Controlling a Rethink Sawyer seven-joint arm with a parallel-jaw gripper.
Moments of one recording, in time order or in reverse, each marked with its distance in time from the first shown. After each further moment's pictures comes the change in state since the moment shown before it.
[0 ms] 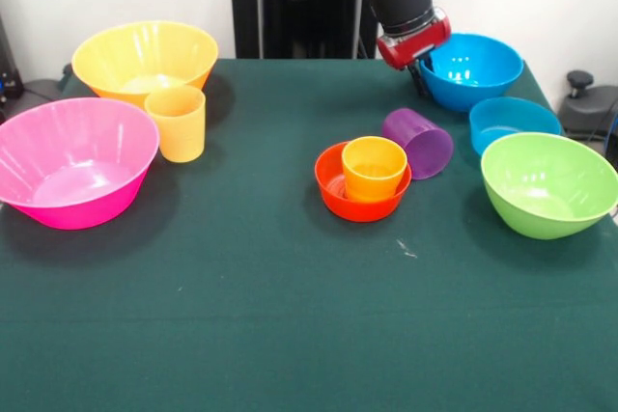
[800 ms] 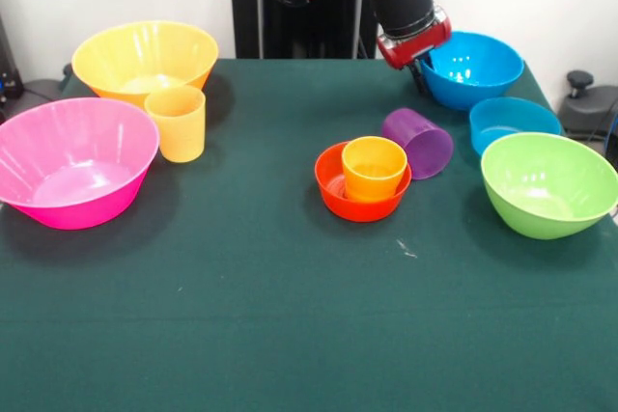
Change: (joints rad) arm -0.092 -0.005 0.098 0.009 0.085 0.198 0.000
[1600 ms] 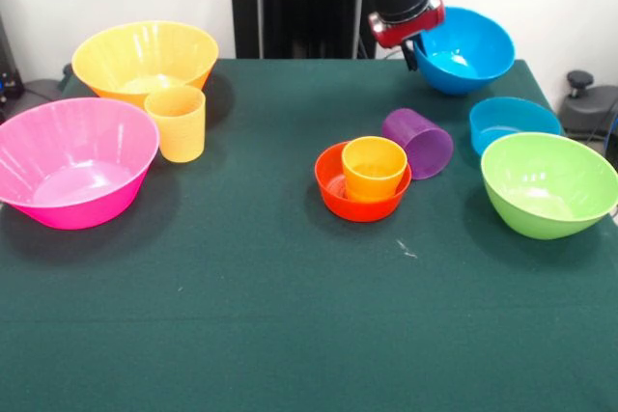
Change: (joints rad) arm -0.044 -0.084 0.037 0.051 0.146 0.216 0.000
